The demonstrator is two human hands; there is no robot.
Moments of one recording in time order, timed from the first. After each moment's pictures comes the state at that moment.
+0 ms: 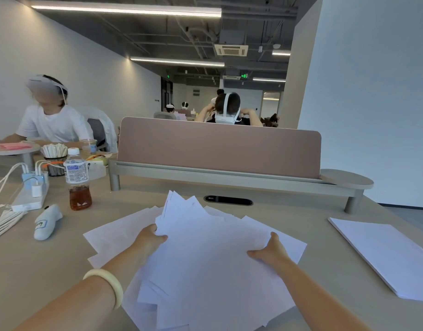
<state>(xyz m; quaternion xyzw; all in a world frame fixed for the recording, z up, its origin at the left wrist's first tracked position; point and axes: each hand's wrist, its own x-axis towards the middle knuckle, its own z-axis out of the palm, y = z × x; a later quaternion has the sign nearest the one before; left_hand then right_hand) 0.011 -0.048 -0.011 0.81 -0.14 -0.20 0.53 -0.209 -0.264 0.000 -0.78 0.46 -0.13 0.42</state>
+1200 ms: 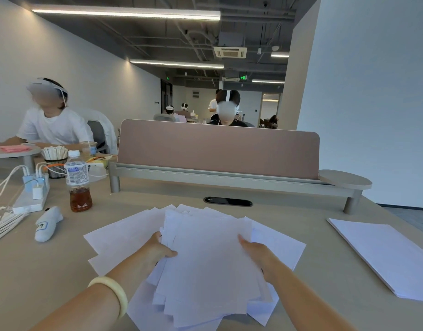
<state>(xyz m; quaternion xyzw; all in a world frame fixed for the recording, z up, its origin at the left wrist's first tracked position) -0.007 -0.049 -0.018 0.75 -0.13 -0.30 0.57 -0.198 -0.249 -0.008 -0.67 0.38 -0.10 0.62</state>
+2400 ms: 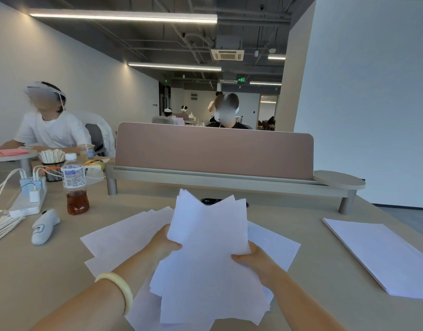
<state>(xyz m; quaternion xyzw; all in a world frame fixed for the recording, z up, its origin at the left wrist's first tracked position) -0.037 -0.062 0.013 0.77 -0.24 -0.25 0.54 -0.211 -0.254 -0.021 -0.69 0.24 -0.11 0.67</state>
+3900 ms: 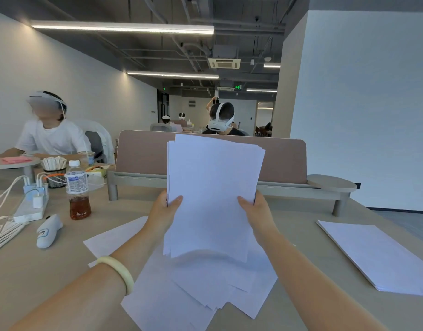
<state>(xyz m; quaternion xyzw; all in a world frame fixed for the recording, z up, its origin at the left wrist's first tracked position) -0.065 -0.063 0.084 0.64 -0.31 -0.07 0.70 -0.204 -0.231 0.089 -0.66 0.19 -0.38 0.62</state>
